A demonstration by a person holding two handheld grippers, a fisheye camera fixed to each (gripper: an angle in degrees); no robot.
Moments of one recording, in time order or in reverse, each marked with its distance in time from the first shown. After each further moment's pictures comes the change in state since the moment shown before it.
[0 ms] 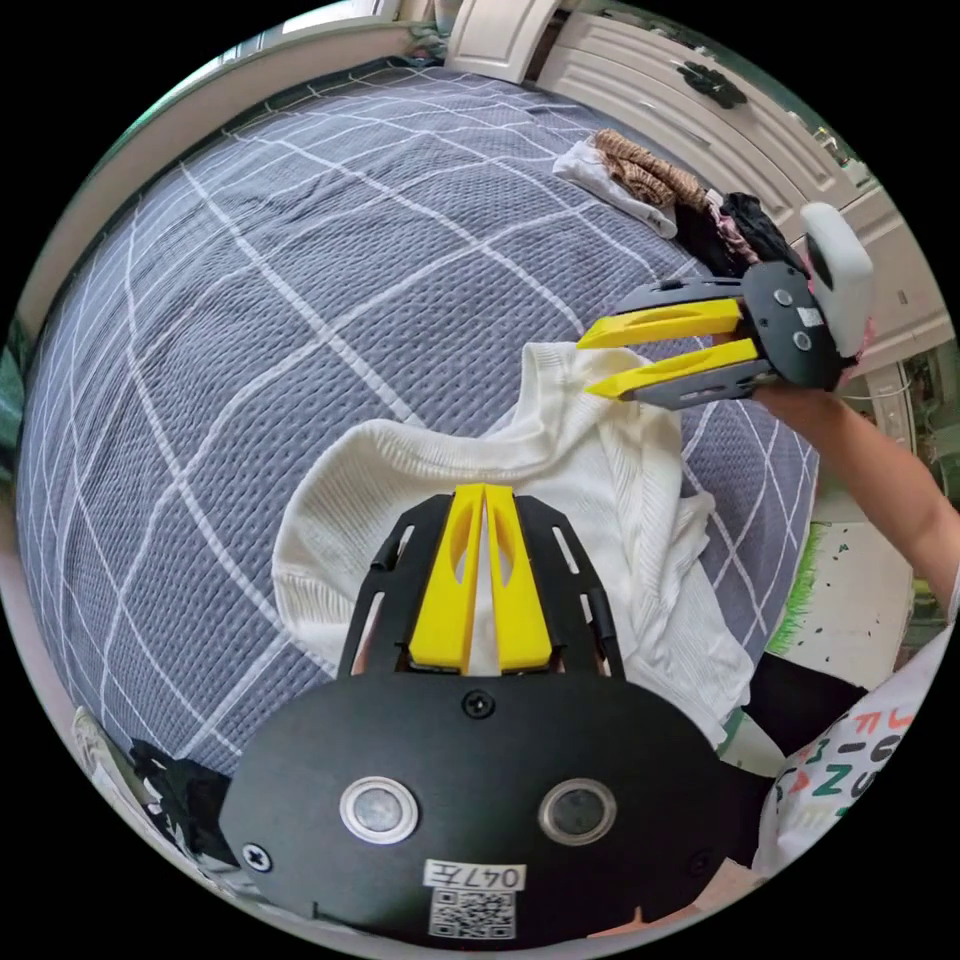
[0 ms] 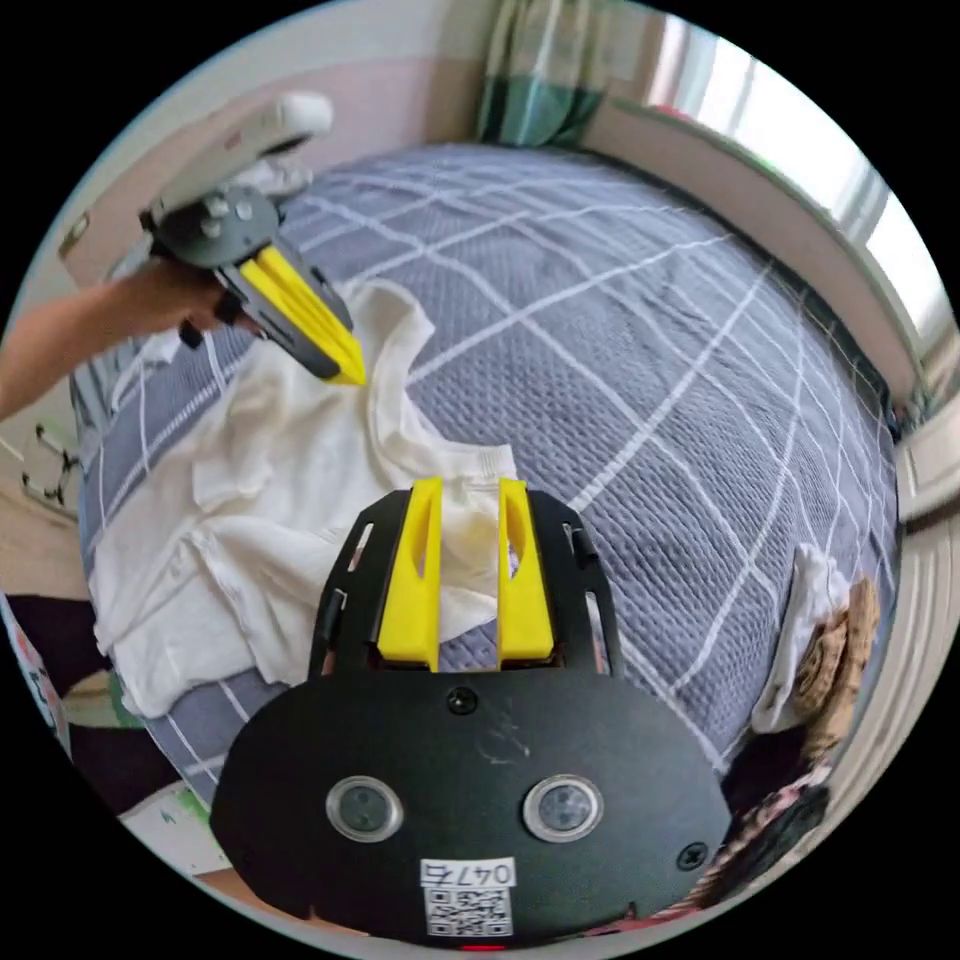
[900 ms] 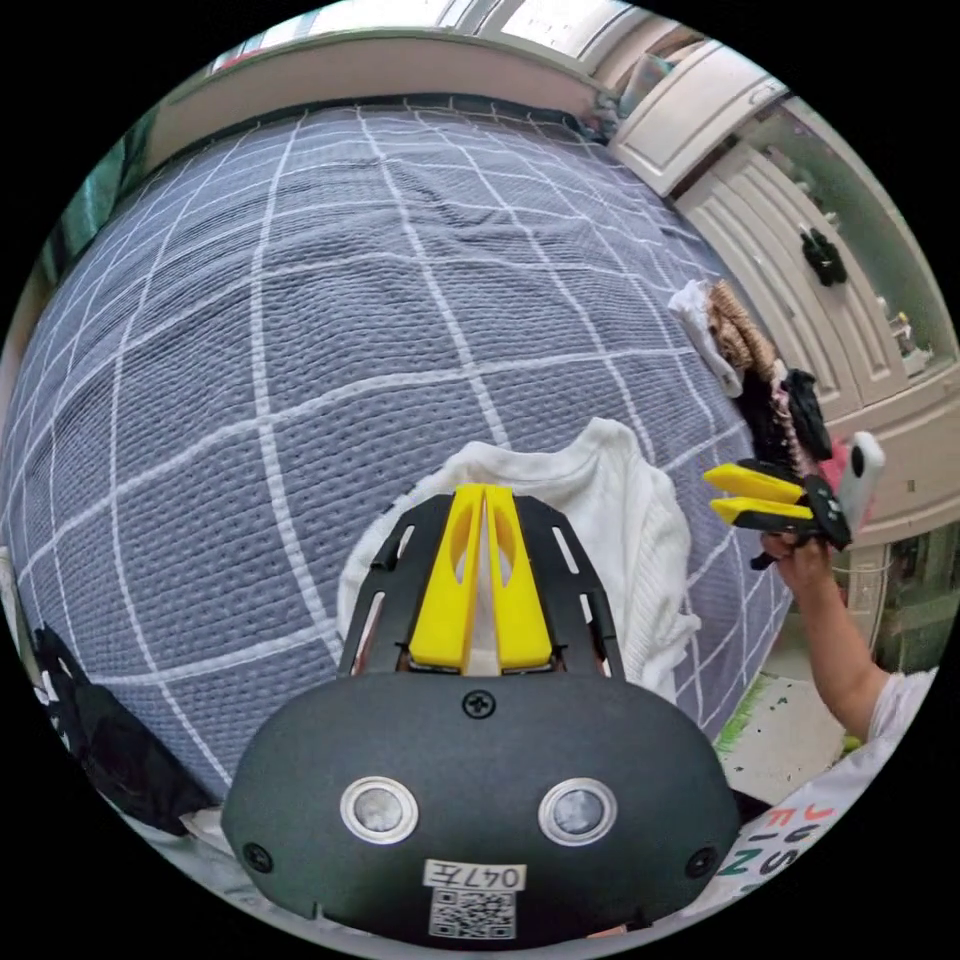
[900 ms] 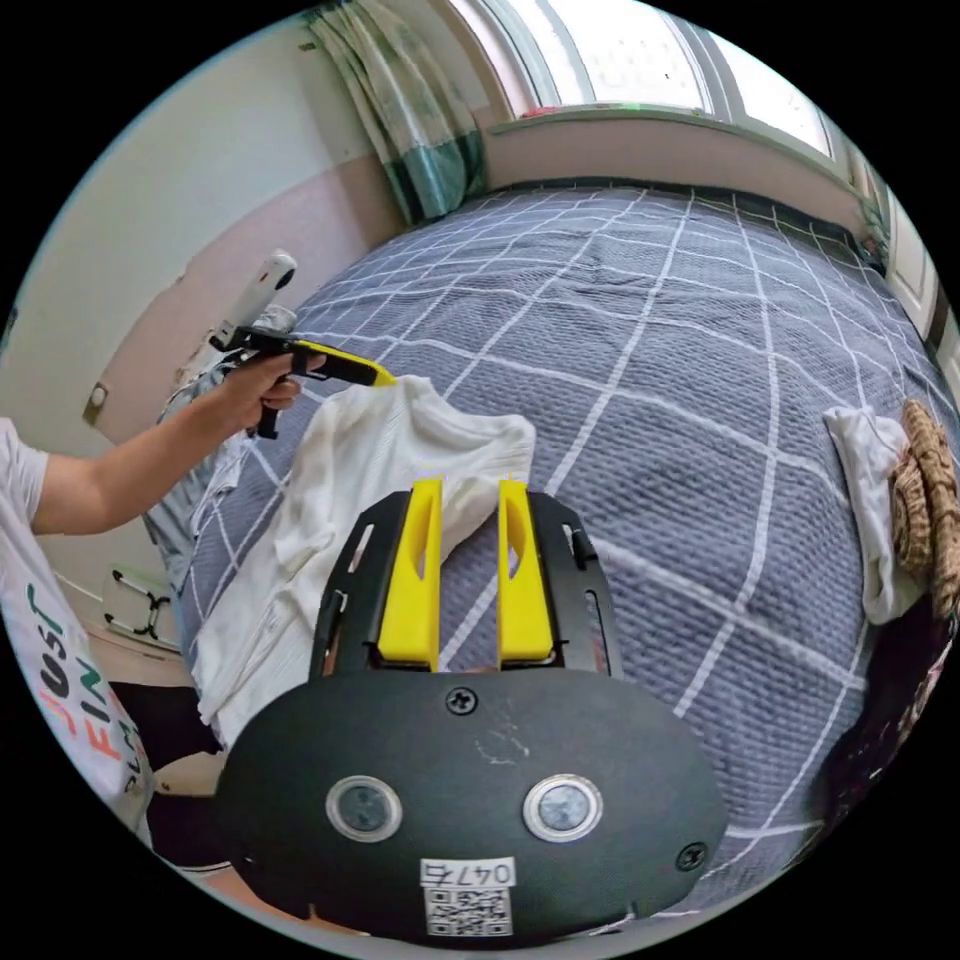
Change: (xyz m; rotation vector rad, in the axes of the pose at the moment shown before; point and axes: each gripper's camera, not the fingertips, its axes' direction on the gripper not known) left arm -0.106 0.050 -0.036 0.201 0.069 -0.369; right arm 0.078 0.028 0.031 0.229 -0.249 0.348
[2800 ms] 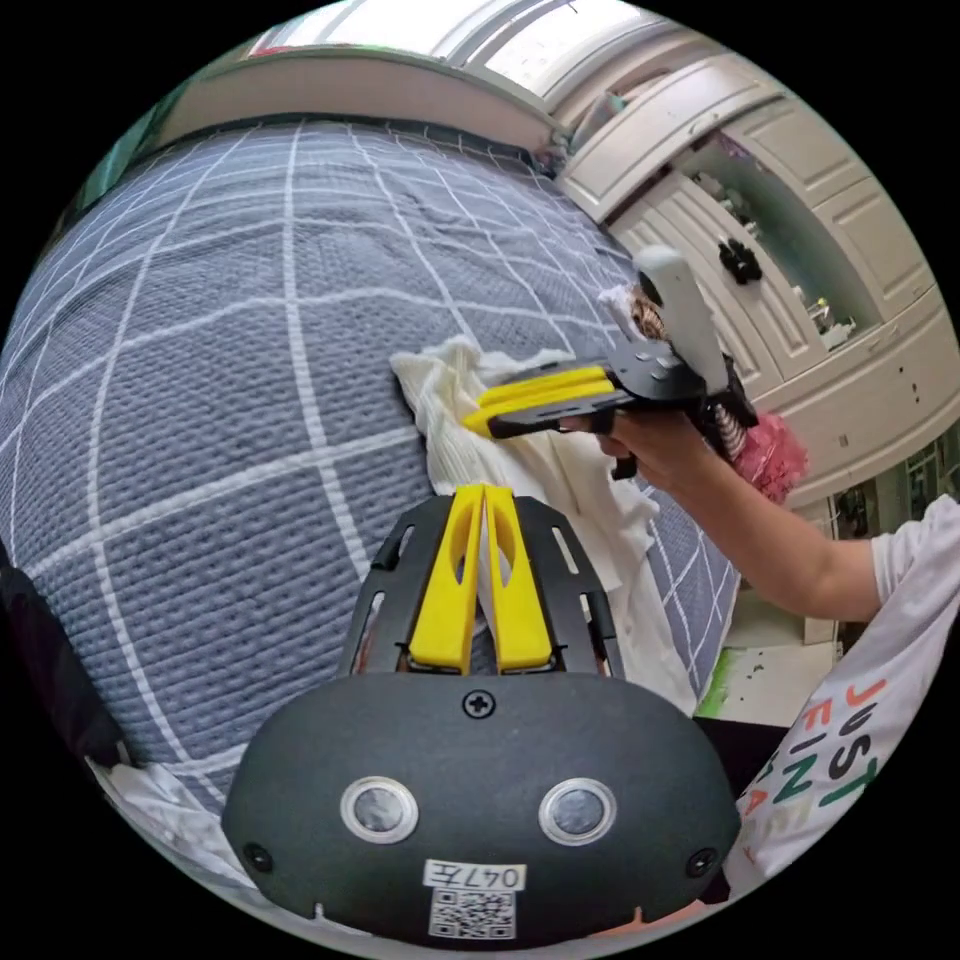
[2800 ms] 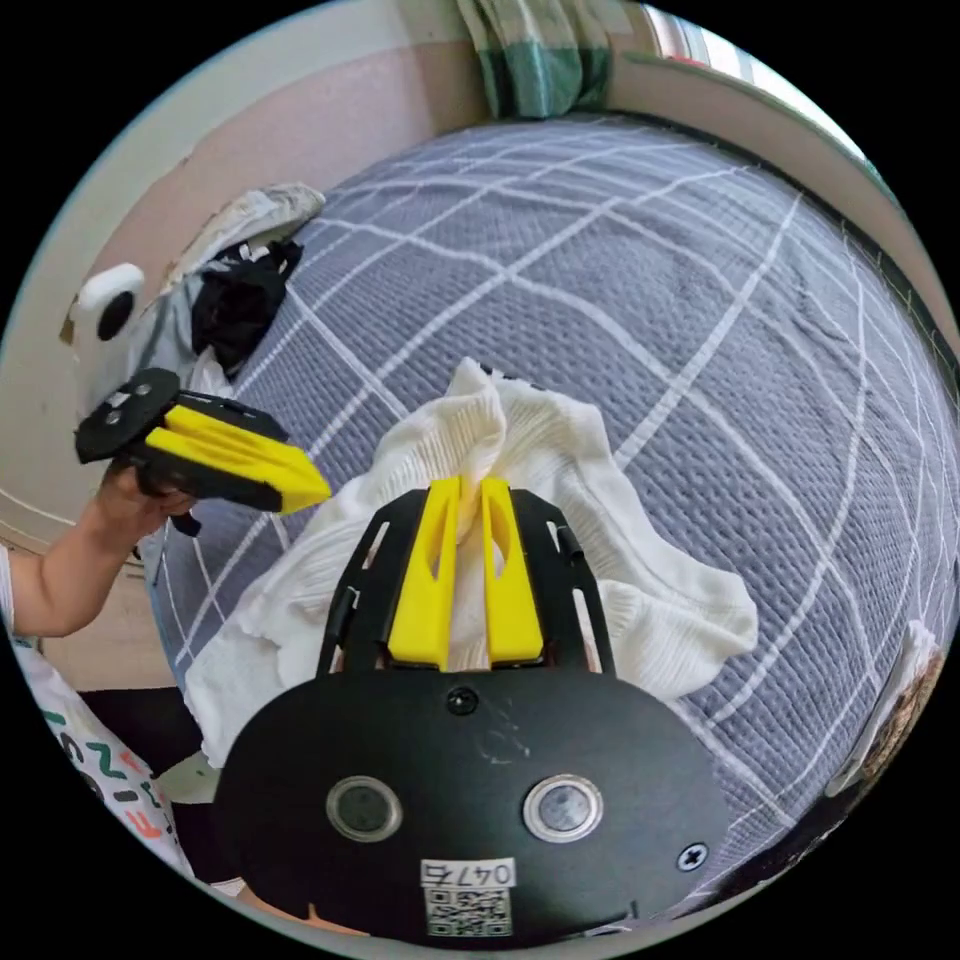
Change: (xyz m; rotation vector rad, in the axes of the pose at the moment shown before) left arm -0.094 0.190 -0.067 0.091 0.187 0.033; right arm -0.186 -0.159 0.151 -0.292 0.003 -0.208
